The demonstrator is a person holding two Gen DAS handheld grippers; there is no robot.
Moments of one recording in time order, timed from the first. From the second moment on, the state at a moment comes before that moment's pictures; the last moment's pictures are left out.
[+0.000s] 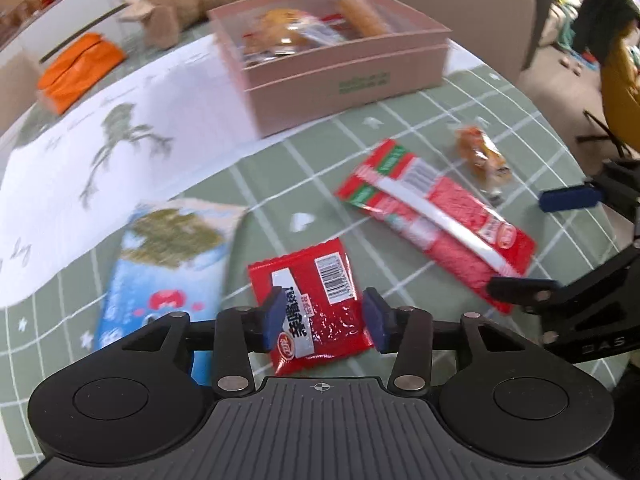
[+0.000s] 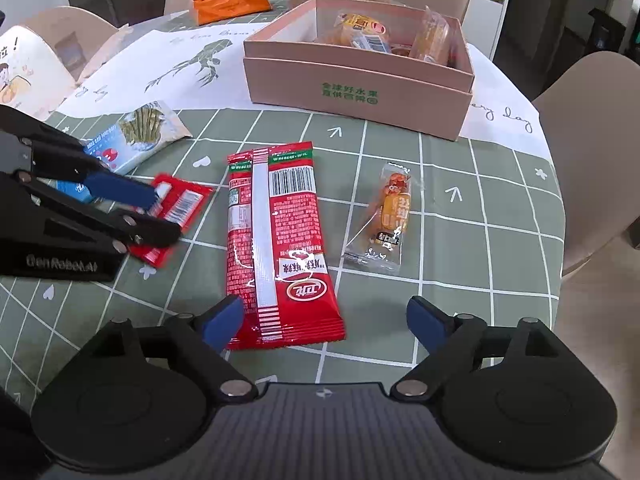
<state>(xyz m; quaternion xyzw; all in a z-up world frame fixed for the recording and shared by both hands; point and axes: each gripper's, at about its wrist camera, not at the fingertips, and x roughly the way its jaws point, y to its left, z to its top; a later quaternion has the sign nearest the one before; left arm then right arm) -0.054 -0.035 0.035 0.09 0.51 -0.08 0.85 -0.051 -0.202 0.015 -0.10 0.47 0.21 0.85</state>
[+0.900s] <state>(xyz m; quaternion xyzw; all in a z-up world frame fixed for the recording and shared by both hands) -0.054 -0.021 0.030 0.04 0.49 -0.10 0.87 -0.046 -0.207 0.029 -0.09 0.44 0.22 0.87</state>
